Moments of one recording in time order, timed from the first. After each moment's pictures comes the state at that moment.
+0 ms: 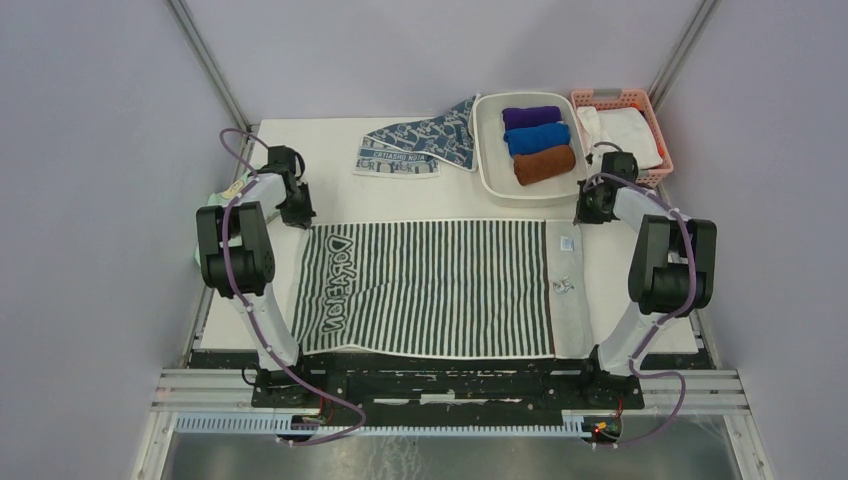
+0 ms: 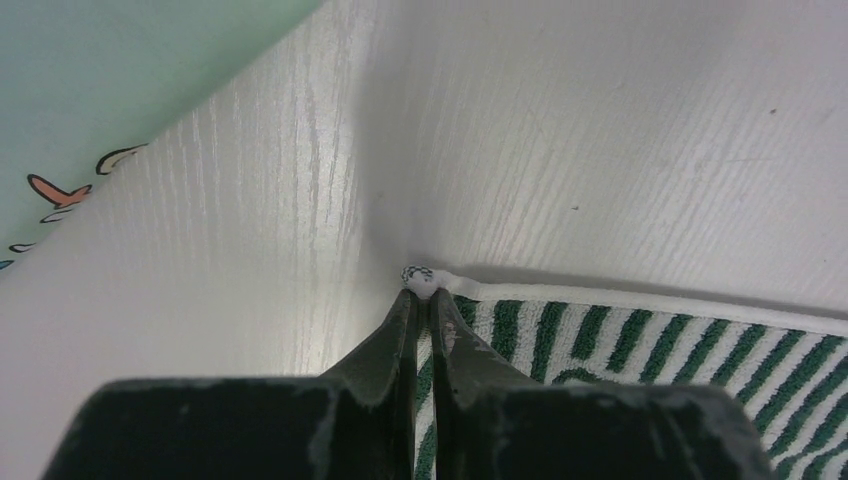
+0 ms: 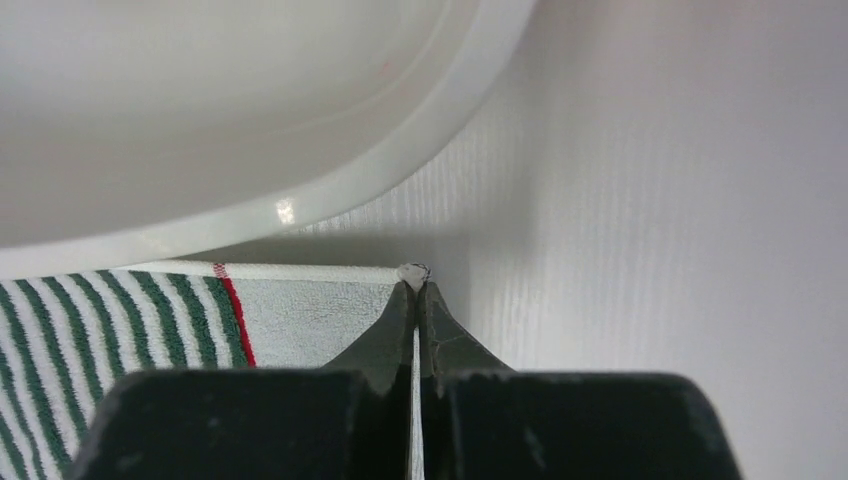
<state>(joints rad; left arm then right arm) 0.10 1.96 1.36 -0.59 -0.03 -0.10 -0.14 1.82 1.15 -0.35 -0.12 -0.02</state>
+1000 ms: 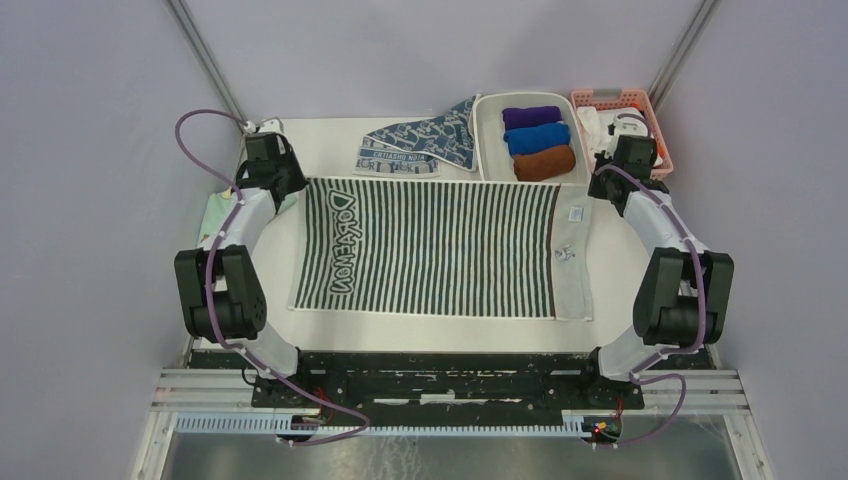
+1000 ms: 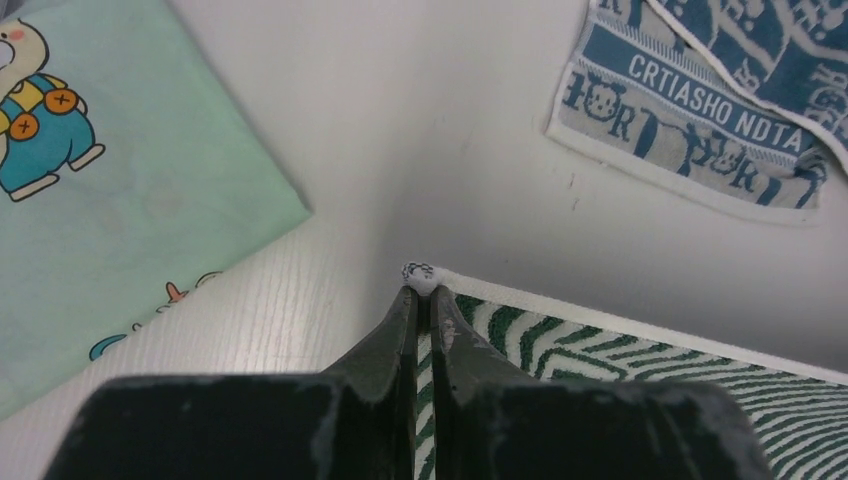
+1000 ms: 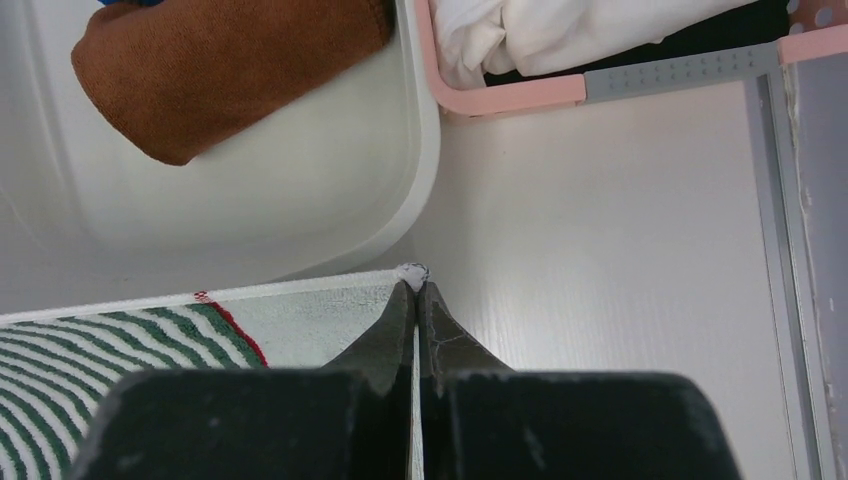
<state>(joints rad) 0.10 1.63 1.20 -0.22 0.01 -0.21 -0.13 1.60 1.15 -0.24 0.00 0.04</state>
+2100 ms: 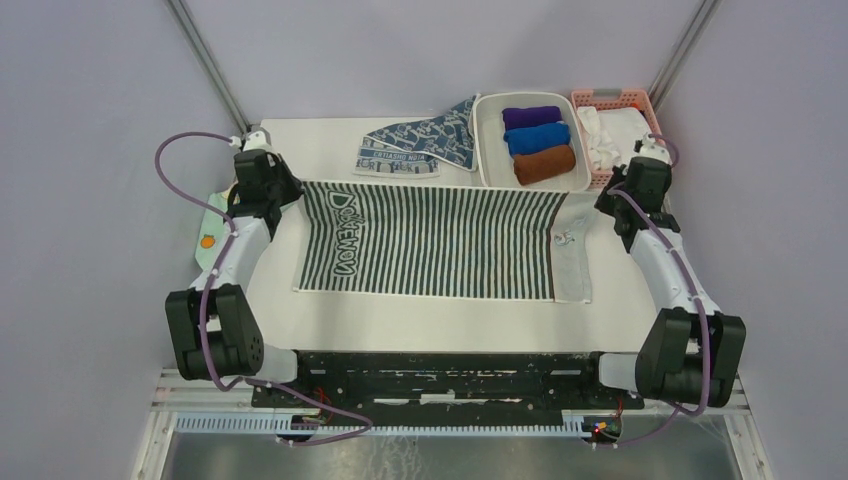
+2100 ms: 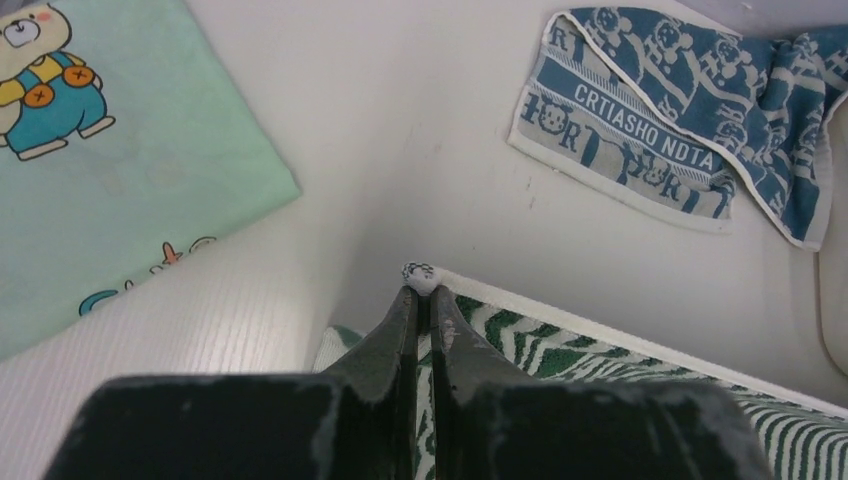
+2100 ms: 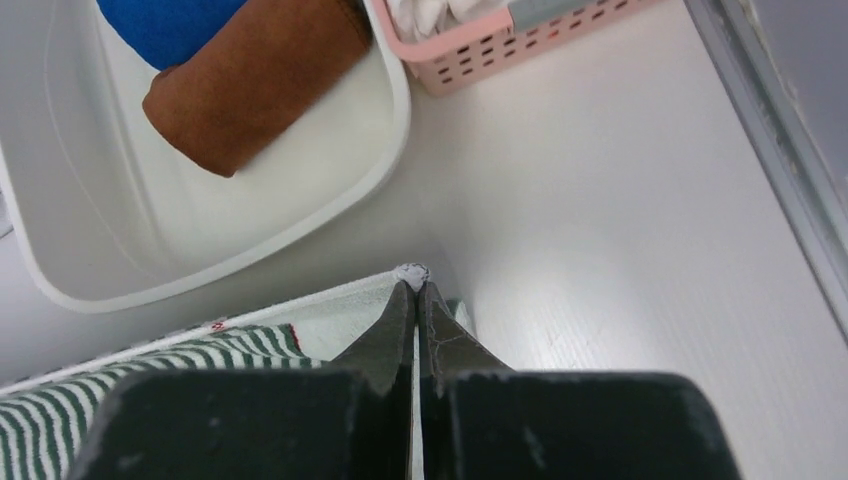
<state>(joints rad) 0.12 1.43 1.01 -0.07 0.05 -0.28 -0.14 1.33 0.95 -0.18 0.06 0.24</state>
